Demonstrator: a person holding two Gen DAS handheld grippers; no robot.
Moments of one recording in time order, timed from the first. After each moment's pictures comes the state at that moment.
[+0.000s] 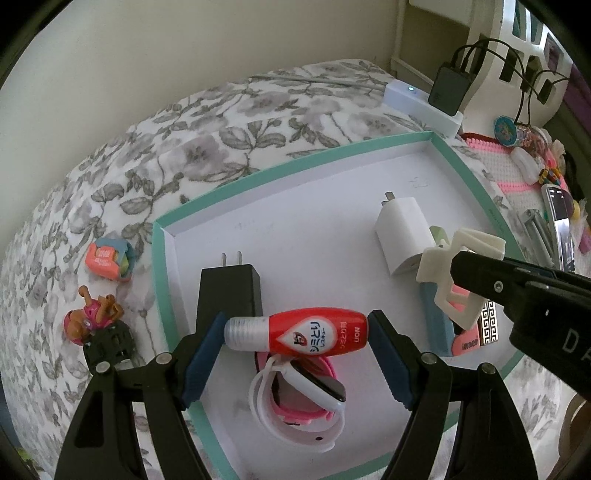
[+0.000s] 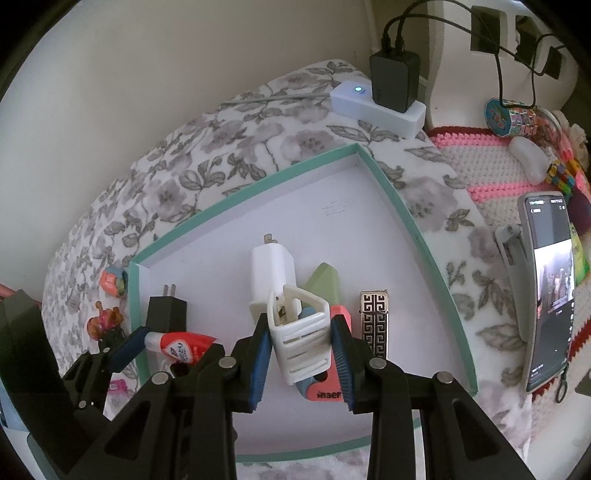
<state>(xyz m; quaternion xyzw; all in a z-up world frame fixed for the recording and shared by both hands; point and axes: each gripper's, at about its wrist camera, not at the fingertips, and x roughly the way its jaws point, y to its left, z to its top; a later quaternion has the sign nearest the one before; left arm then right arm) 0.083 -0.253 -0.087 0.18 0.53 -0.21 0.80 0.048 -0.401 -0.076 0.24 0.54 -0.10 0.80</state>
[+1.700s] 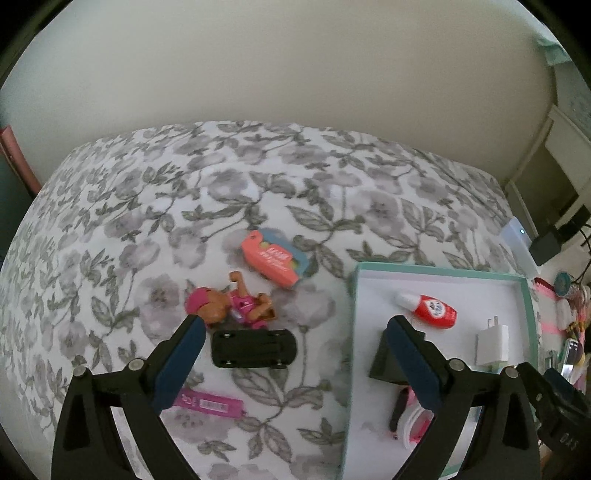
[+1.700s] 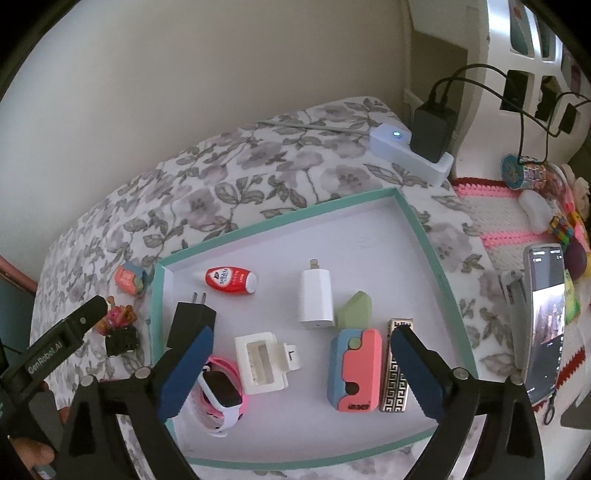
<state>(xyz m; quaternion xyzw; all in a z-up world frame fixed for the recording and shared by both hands) 0.134 -0.110 -0.037 0.01 0.51 -0.04 0.86 0.056 -0.364 -0.048 0.17 0.50 -0.09 0.84</state>
